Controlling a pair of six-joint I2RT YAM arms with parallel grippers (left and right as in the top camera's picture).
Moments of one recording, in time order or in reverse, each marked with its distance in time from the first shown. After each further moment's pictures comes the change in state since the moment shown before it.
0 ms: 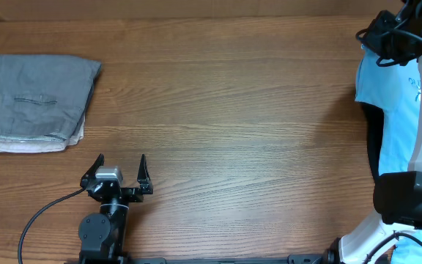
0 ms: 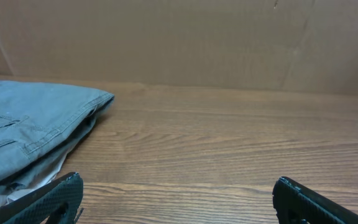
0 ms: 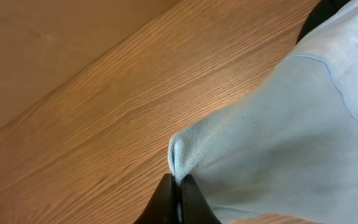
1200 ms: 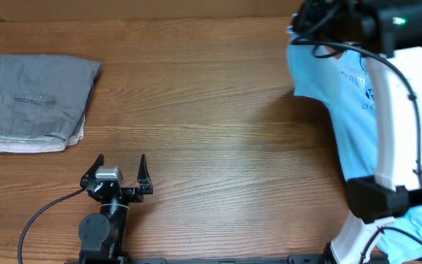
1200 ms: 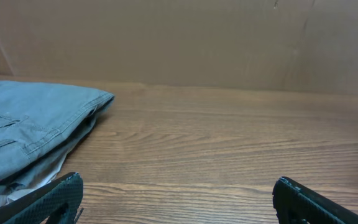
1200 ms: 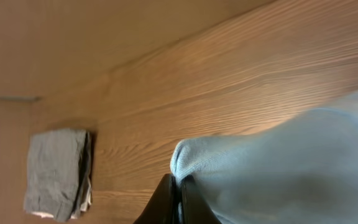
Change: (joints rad) left arm 0.000 0.000 0.000 0.000 0.000 0.000; right arm 0.373 0.046 0.271 -0.088 -0.074 0.155
